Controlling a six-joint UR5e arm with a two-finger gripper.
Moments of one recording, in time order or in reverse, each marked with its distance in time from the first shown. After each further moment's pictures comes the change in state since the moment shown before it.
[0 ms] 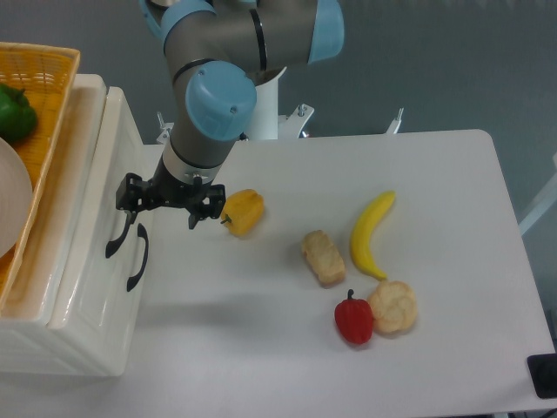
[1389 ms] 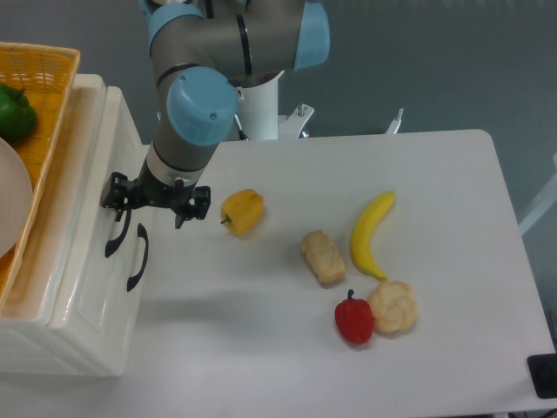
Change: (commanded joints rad) arm -0.023 -0.005 -0.018 0.002 0.015 0.006
